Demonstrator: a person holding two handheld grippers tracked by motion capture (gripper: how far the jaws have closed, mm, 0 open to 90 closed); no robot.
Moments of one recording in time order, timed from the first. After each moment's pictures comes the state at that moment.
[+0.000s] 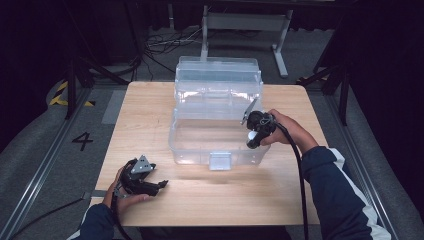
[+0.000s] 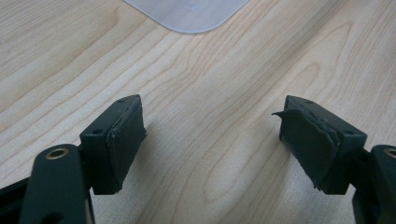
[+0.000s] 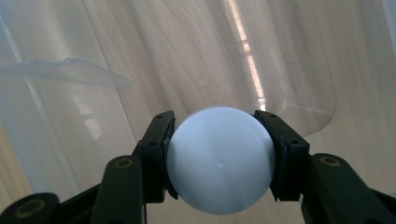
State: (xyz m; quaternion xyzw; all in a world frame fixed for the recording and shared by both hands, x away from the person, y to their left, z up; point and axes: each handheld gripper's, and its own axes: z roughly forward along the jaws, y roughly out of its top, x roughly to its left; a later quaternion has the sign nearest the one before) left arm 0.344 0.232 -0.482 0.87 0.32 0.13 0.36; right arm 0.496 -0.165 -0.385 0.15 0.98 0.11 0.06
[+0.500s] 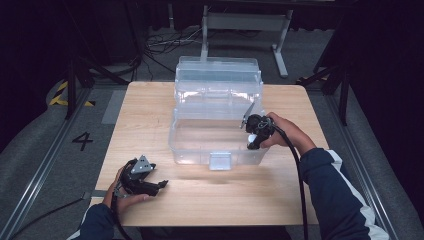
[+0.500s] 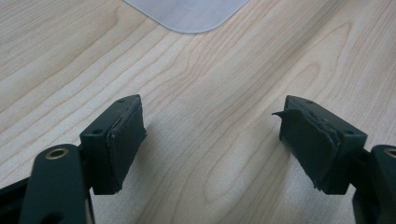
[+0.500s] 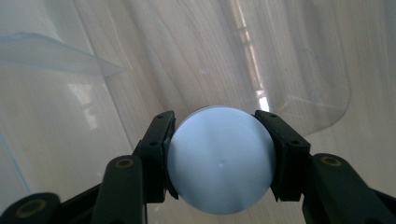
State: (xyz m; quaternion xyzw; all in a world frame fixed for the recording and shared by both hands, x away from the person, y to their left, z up) left arm 0.344 0.232 -0.482 0.87 0.32 0.13 0.36; right arm 0.496 -0.163 -0.400 0.14 0.98 0.09 0.06
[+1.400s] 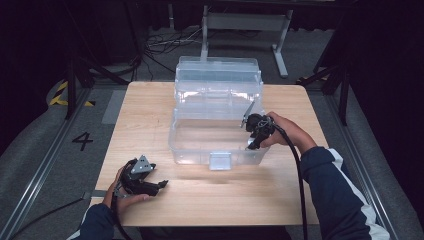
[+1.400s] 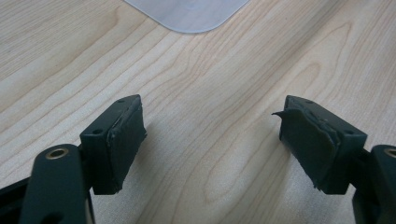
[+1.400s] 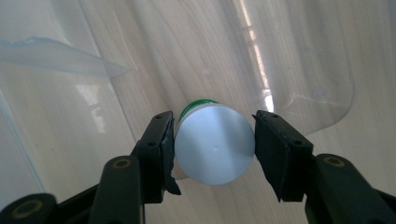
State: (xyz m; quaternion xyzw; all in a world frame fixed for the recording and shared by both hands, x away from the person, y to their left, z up) left arm 0.344 0.232 -0.482 0.87 0.32 0.13 0.36; right arm 0.498 -0.165 -0.396 0.15 0.98 0.09 0.05
